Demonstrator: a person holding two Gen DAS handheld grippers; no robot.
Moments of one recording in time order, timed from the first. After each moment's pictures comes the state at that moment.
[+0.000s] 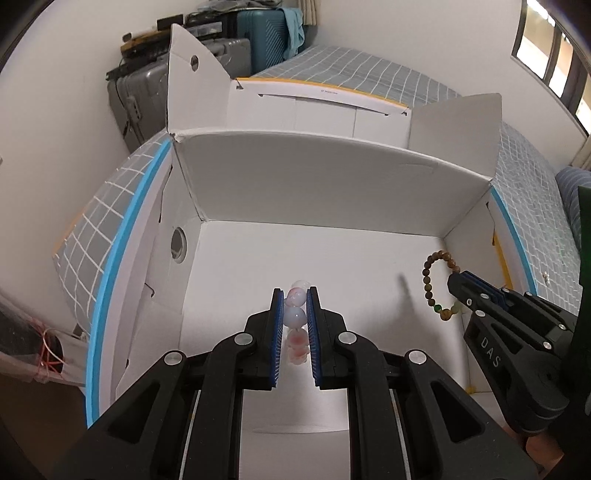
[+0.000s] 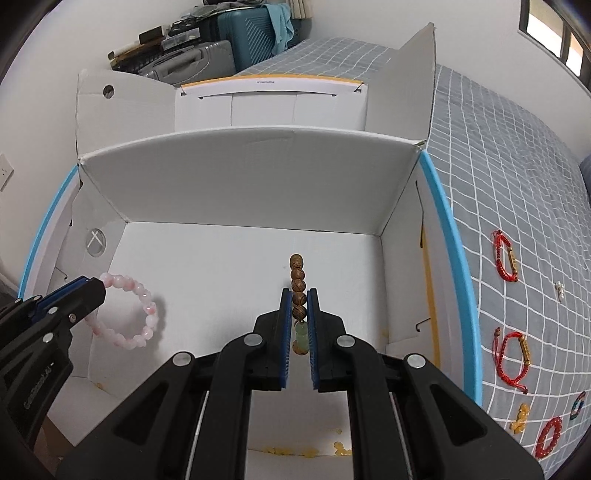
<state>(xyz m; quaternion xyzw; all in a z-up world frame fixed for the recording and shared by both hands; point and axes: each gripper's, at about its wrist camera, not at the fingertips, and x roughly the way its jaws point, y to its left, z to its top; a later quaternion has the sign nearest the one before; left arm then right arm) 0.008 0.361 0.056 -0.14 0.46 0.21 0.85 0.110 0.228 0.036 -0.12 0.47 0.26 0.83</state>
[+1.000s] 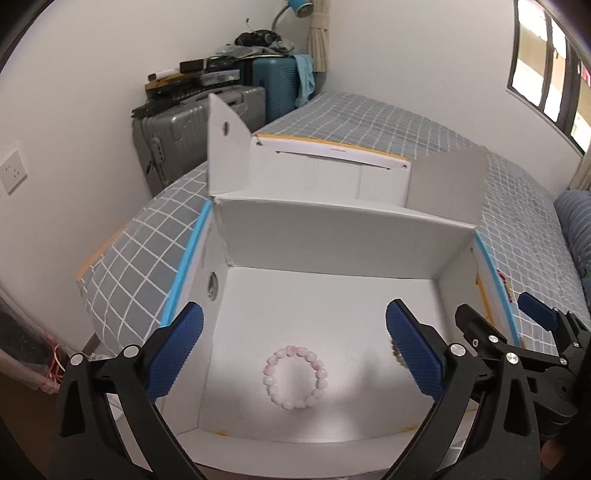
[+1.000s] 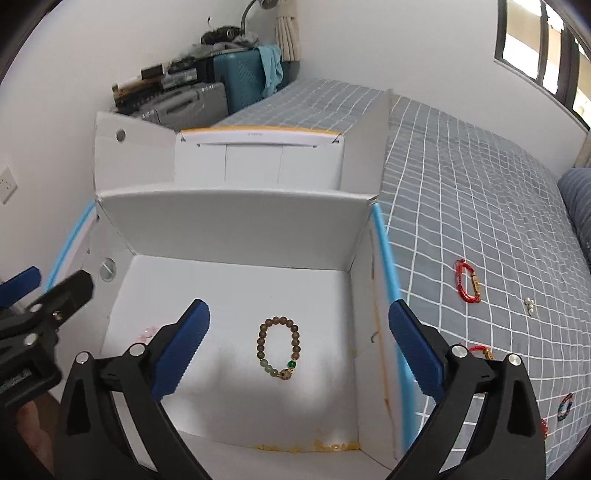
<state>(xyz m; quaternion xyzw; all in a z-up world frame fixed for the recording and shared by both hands) -0.016 0.354 0.105 -0.12 0.39 0.24 0.88 0.092 0.193 0.085 -0.09 0.40 0.25 0.88</state>
